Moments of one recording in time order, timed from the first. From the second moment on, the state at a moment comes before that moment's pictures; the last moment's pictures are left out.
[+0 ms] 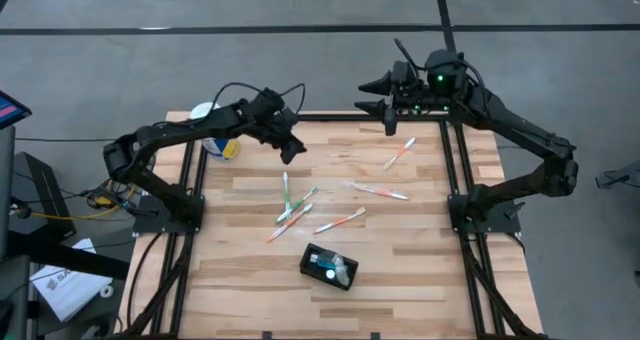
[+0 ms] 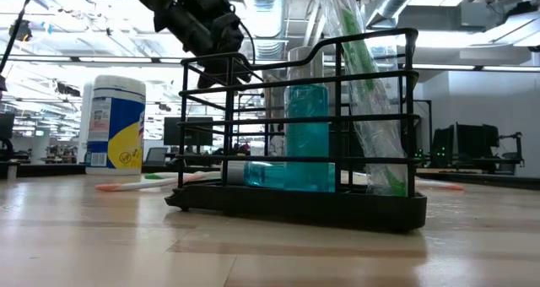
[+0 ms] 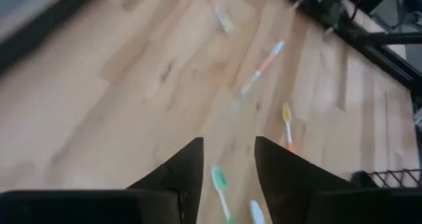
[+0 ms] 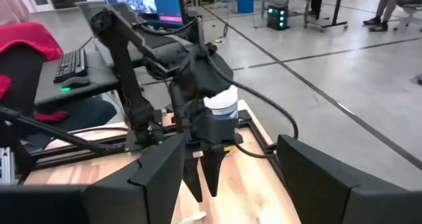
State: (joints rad) left arm 0.52 1.51 1.14 -0.43 0.35 -0.18; right arm -0.49 1.27 1.45 -0.38 -0.29 0.01
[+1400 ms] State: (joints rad) left arm 0.28 1.82 1.14 -0.40 0.19 -0.61; right arm -0.49 1.28 1.45 -0.40 -0.49 -0.04
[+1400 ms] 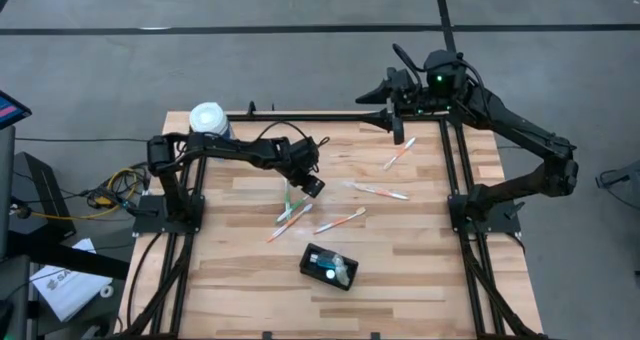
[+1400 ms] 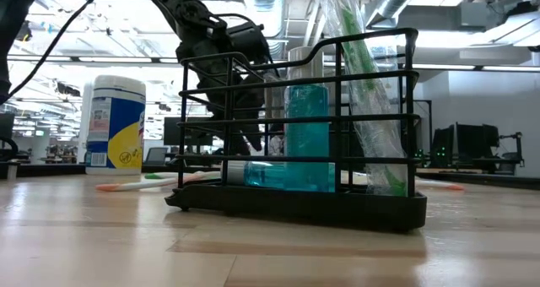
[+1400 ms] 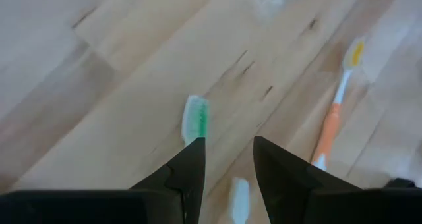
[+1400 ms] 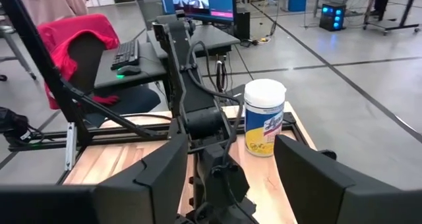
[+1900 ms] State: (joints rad) left arm 0.26 1.93 1.17 -0.37 0.21 -0.65; right arm -0.49 1.28 1.45 -0.40 -0.51 -0.04
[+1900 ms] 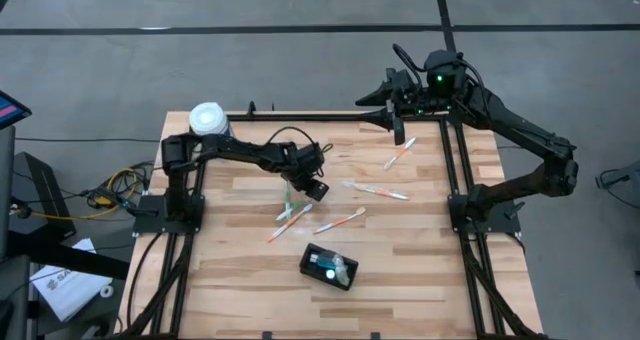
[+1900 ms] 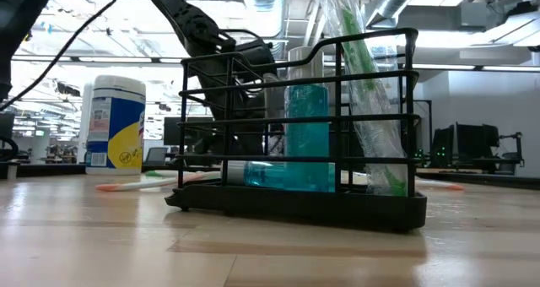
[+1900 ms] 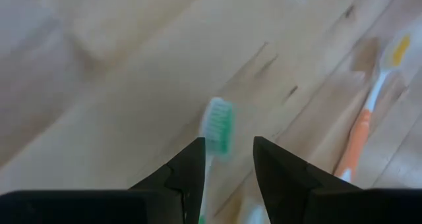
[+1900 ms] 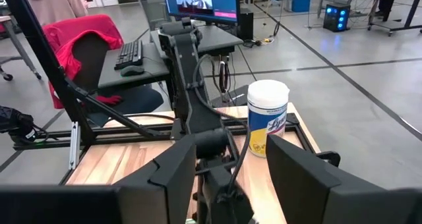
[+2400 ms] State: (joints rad) left arm 0.26 2.06 1.24 -0.32 0.21 -0.61; right arm -0.50 1.28 1.45 -0.40 -0.52 -0.03
